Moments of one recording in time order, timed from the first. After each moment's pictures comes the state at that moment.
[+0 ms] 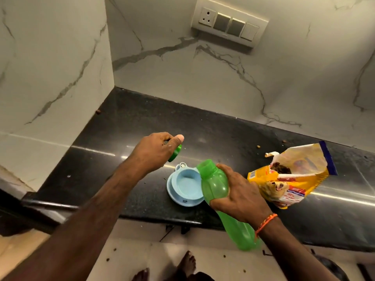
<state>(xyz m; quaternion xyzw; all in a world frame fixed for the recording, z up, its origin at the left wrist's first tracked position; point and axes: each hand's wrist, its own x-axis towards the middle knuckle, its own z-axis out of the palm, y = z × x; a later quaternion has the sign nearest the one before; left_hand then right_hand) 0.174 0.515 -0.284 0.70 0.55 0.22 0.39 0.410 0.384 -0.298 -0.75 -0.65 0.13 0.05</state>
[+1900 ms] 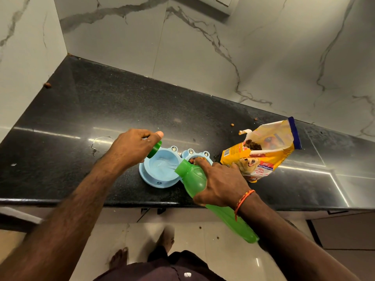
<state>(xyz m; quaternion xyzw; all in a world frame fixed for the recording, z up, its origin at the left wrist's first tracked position) 0.202 0.507 -0.333 0.67 0.55 0.19 0.46 0.421 0.374 -0.295 -0.73 -0.66 0.07 -0.16</state>
